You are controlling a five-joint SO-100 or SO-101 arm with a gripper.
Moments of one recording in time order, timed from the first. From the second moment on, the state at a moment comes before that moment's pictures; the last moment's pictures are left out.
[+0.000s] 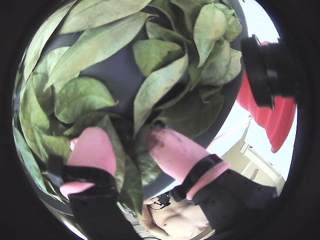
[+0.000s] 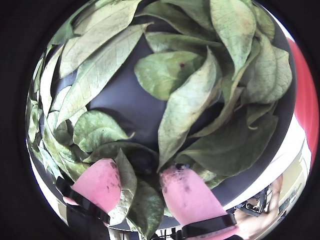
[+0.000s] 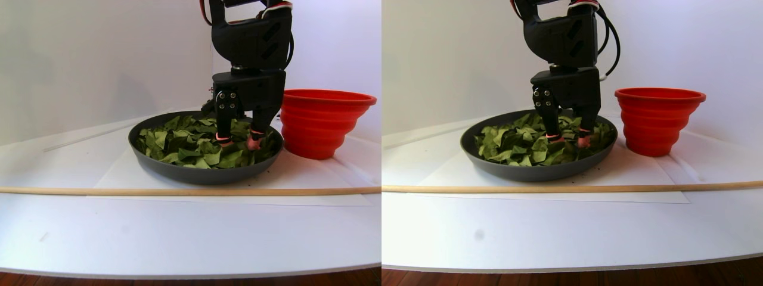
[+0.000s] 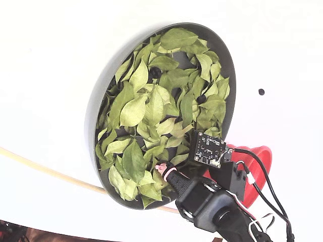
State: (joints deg) arm 19.7 84.9 126.7 -2.9 -105.2
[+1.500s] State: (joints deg) arm 20.1 81.6 127.4 -7.7 -101.9
